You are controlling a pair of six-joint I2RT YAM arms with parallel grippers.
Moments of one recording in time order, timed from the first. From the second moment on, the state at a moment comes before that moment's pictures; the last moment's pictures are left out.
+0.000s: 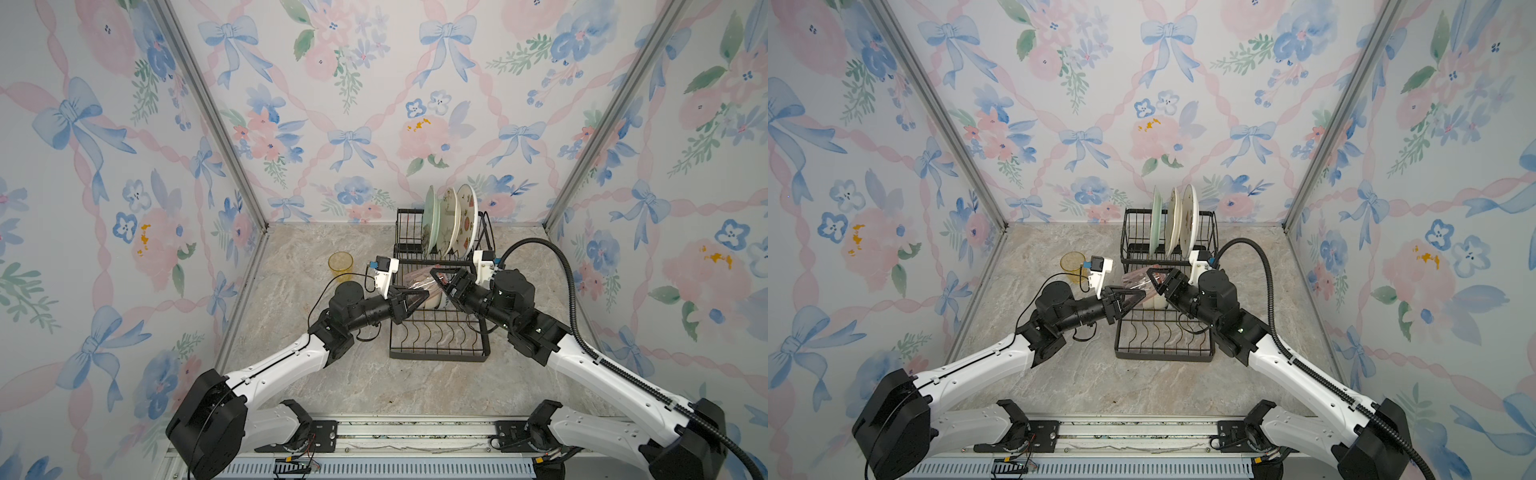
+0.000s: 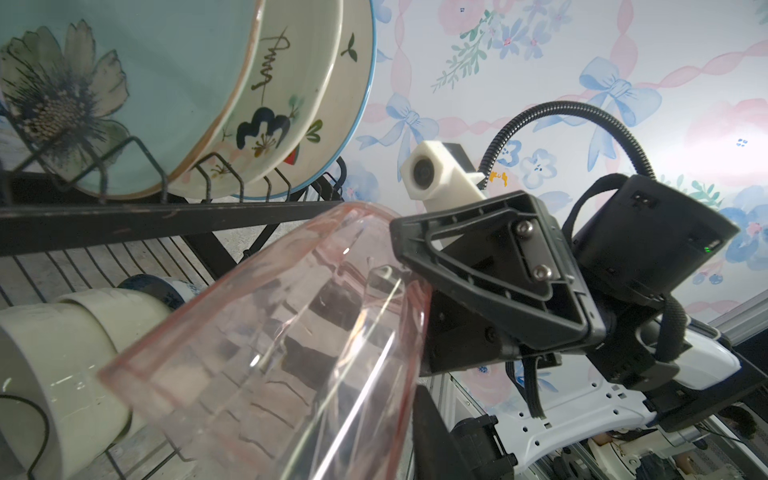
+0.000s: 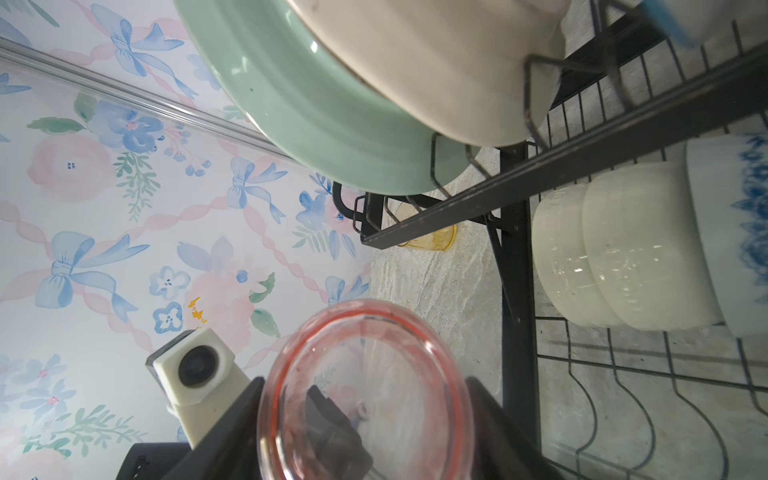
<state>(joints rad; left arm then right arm) -0.69 1.21 0.68 0.53 0.48 -0.69 0.70 1.07 0.86 -0.01 -0.09 1.15</state>
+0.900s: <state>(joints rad) -0.68 1.18 0.67 0.55 0.42 -0.71 0.75 1.06 0.84 -0.07 -0.07 1.14</state>
